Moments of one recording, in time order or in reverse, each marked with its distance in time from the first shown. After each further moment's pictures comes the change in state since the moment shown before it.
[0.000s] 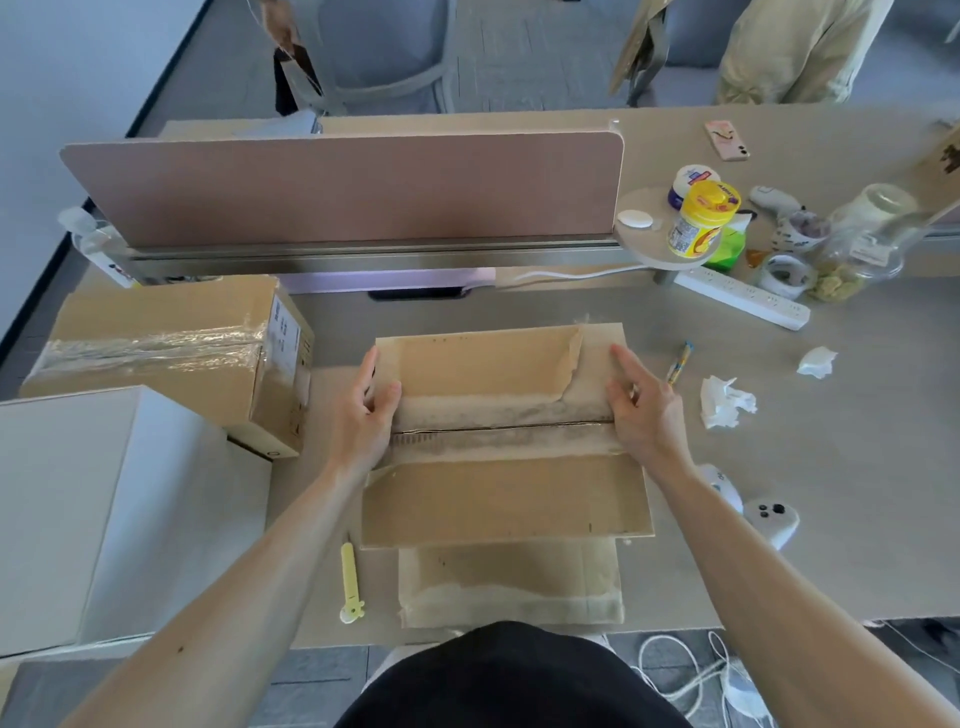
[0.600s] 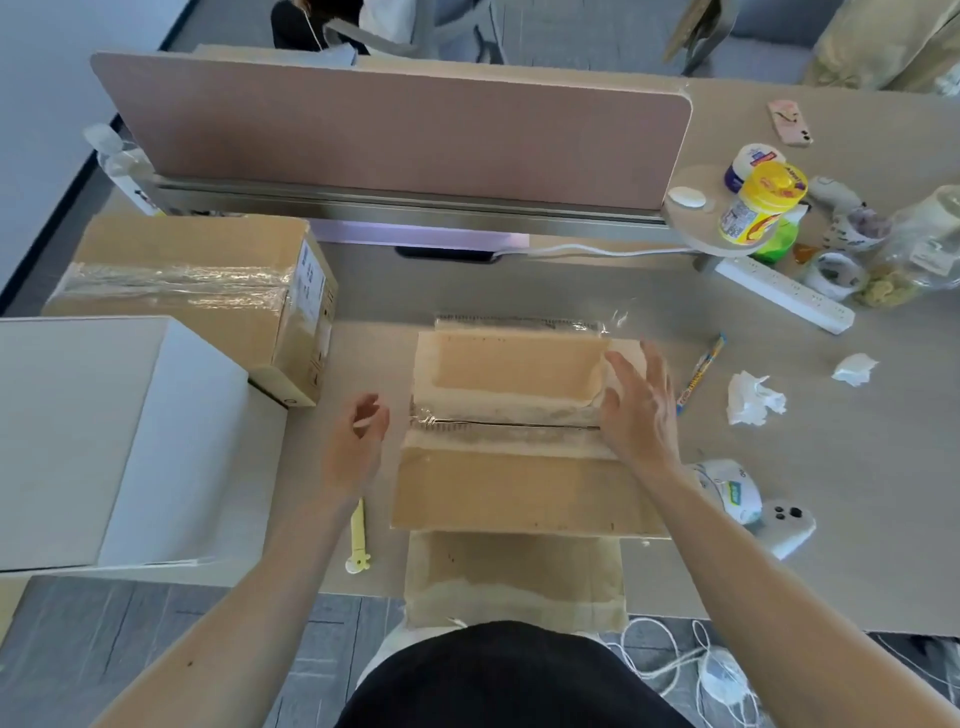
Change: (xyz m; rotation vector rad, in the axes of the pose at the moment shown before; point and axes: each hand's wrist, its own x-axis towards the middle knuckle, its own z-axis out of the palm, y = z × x) left_hand -0.041 -0.093 -0.012 -0.102 0.084 -0.346; right_hand -0.013 0.004 0.046 -0.304 -0.063 -0.091
